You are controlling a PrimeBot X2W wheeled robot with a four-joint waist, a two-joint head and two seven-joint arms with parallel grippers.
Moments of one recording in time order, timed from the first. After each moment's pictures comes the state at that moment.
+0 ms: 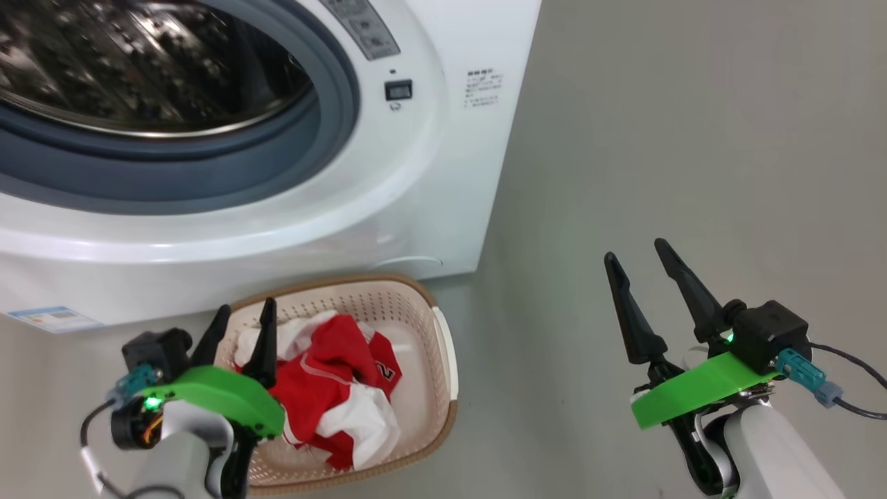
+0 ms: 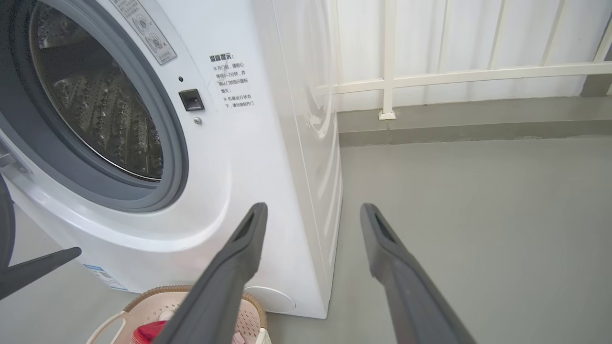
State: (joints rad) left arm -0.53 0.07 -0.13 0.87 -0.49 -0.13 -0.25; right arm -0.24 -0.06 0.14 0.27 0.34 0.12 -0.26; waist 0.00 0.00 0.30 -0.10
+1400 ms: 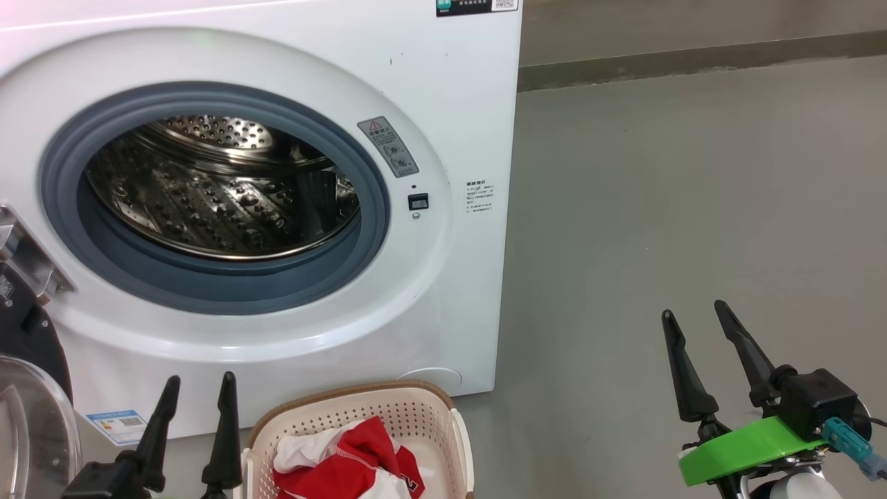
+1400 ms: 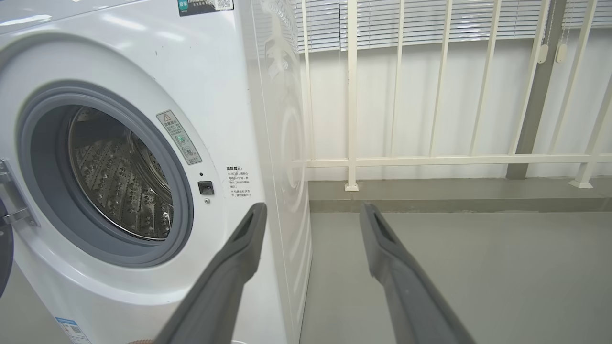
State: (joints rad) left arm -0.02 0.04 0.09 0.19 -0.24 -0.13 -0.25; right arm -0.04 -0.05 0.00 0.18 0.25 0.12 -0.26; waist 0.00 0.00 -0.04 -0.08
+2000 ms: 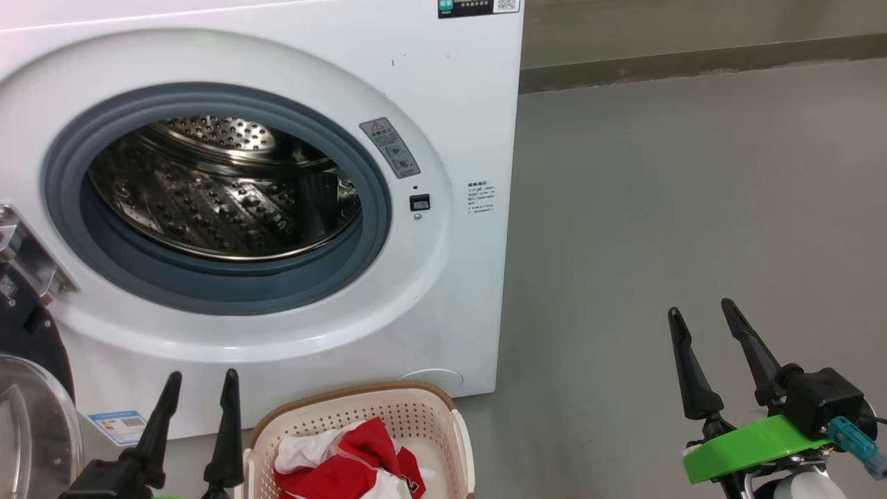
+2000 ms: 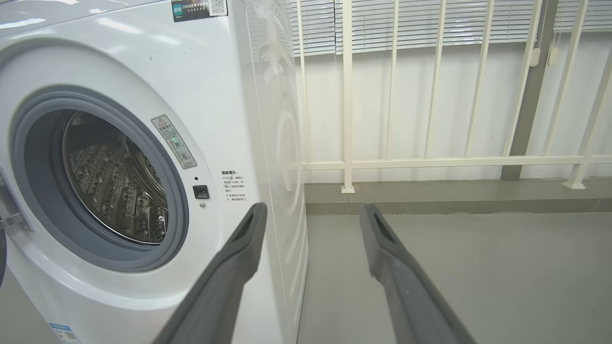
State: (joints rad) left arm -0.02 0.05 0.08 0.17 -0.22 -0.13 -0.25; right arm -0.04 -0.05 -0.02 0.18 0.25 0.12 -0.26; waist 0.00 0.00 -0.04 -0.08
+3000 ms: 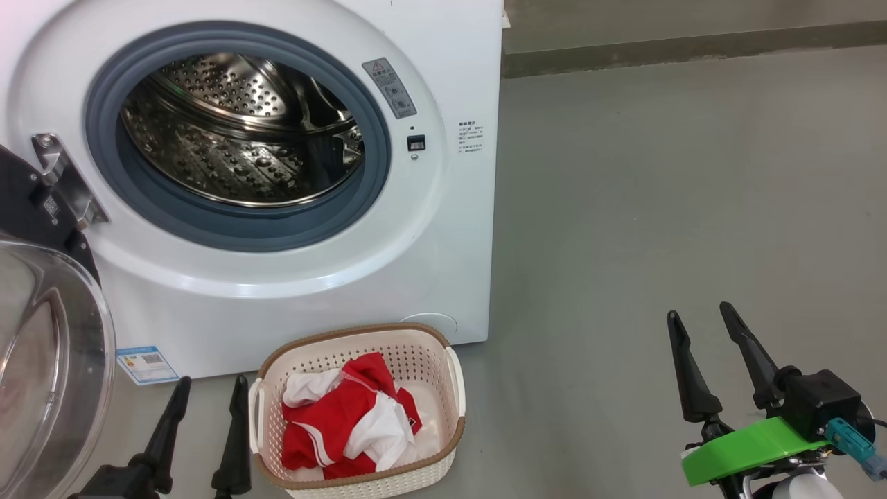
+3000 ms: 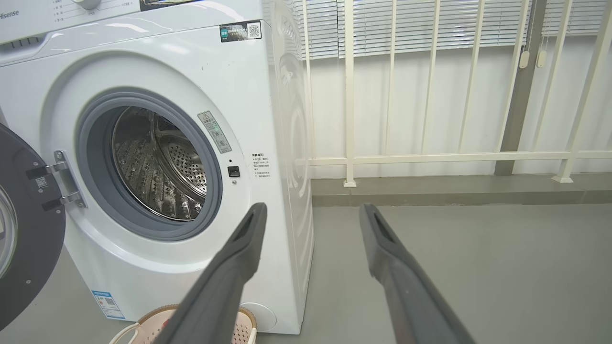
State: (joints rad) left arm 0.00 0.05 0.06 0.15 -0.20 -0.13 -0.25; right arm -0.04 -0.05 -0.02 0.19 0.25 0.12 -0.26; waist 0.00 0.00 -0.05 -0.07
